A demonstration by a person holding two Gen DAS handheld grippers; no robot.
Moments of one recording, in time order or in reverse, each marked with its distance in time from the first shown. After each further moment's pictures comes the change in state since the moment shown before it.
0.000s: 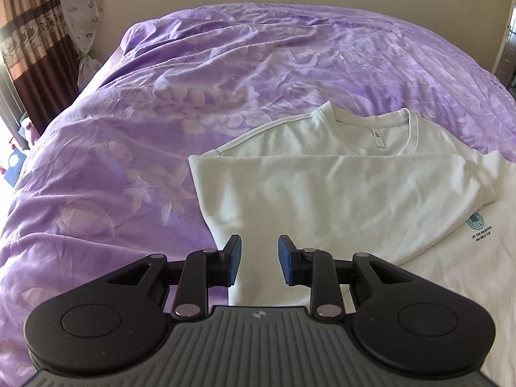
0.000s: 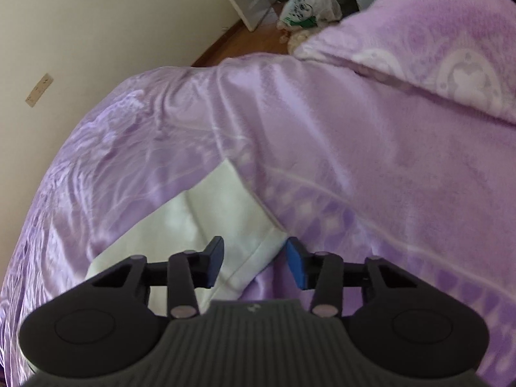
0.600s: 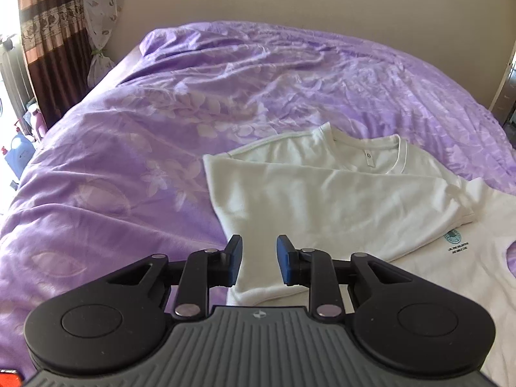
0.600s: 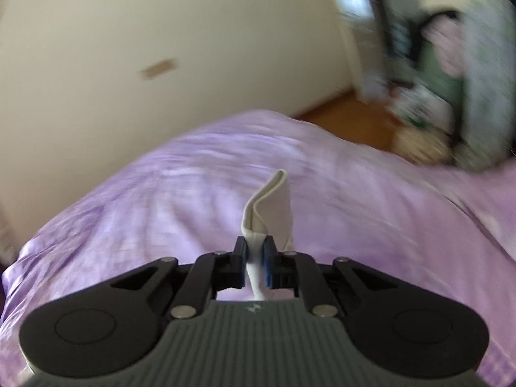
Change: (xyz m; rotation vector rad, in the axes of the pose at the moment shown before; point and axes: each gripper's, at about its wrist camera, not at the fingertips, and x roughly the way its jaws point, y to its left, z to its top) left arm -0.047 0.021 -0.025 -0.104 -0.087 -0.042; right arm -0.152 0.221 -0.034 -0.465 -0.191 0.246
